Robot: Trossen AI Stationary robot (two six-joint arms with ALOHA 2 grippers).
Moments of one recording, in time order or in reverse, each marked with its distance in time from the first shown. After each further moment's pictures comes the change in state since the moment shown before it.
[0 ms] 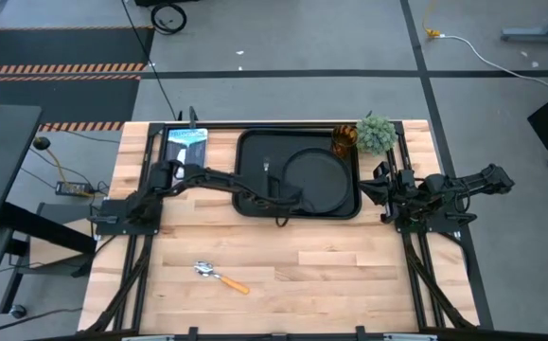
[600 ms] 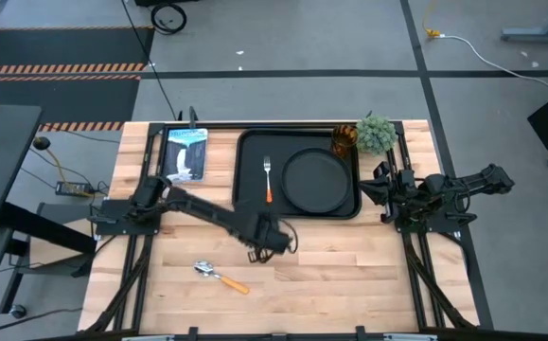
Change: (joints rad) left arm -0.276 -0.073 -0.008 -0.218 0.306 -0.814; right arm 0.000 0.000 0.000 0.000 0.000 0.000
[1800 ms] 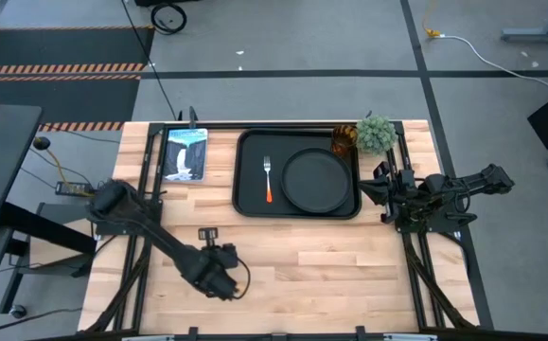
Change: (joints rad) left arm -0.359 -0.256 -0.395 0.110 -0.033 -0.153; right arm 0.000 0.000 0.000 0.001 0.000 0.000
